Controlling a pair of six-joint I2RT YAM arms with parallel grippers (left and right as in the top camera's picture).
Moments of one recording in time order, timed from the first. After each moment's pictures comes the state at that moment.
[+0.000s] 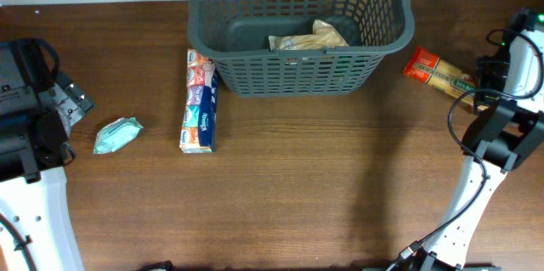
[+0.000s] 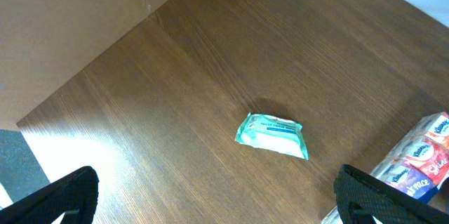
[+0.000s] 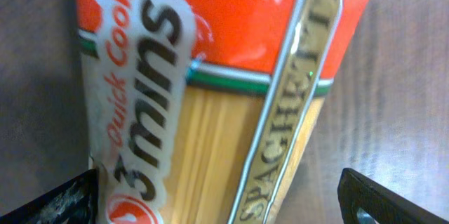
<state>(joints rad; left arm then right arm) 0.25 1.33 1.73 -1.34 -0.44 -0.41 -0.49 2.77 2.70 -1.58 0.08 1.42</state>
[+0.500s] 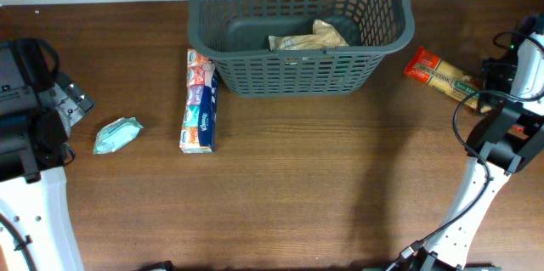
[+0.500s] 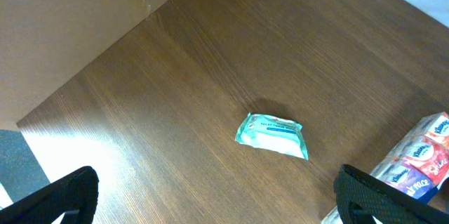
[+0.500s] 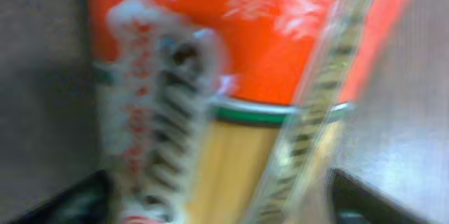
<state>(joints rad) 0.25 1.33 1.73 -1.34 -0.44 -0.41 -0.51 2.77 2.70 -1.55 0.03 1.41</state>
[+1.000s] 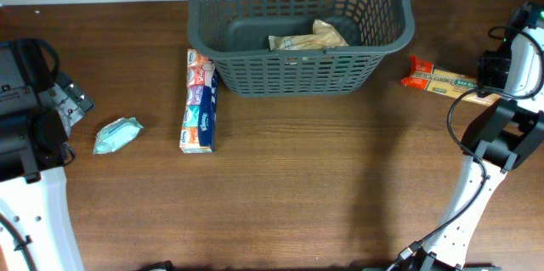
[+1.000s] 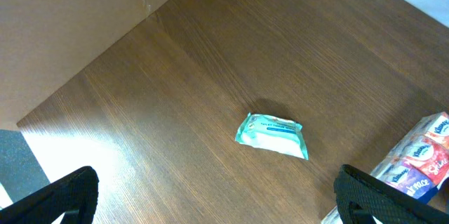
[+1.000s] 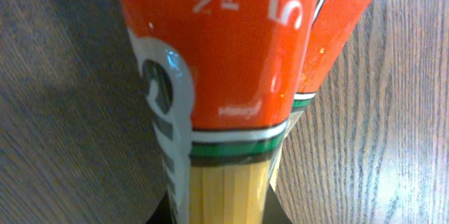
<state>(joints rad) 0.25 1.33 1.73 -1.34 -0.44 -0.41 -0.47 2.74 2.71 -1.55 0.09 1.39</state>
